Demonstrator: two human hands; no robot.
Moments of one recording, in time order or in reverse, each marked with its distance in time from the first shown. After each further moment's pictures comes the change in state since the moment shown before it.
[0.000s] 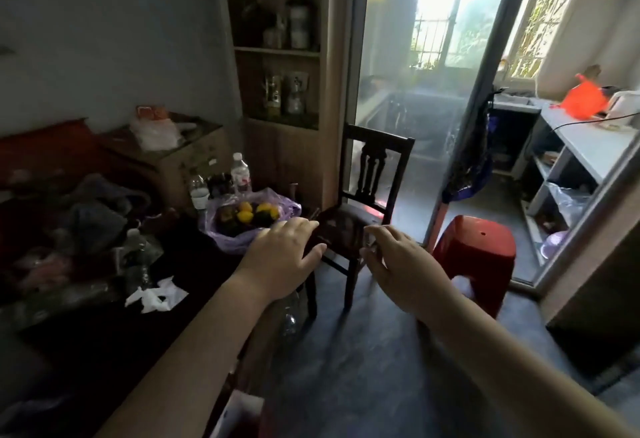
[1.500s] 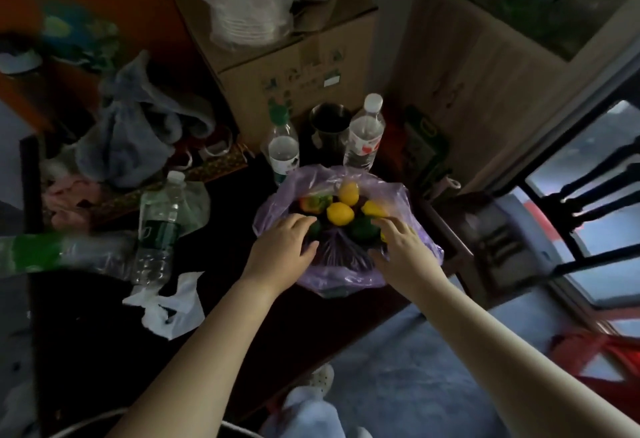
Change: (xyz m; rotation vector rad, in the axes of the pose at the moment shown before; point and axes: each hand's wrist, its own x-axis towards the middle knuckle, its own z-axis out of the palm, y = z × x) left_hand 0.224 -0.374 0.216 -0.124 -0.051 -0.719; right_hand 0.461 0.063 0.395 0.114 -0.632 -0.252
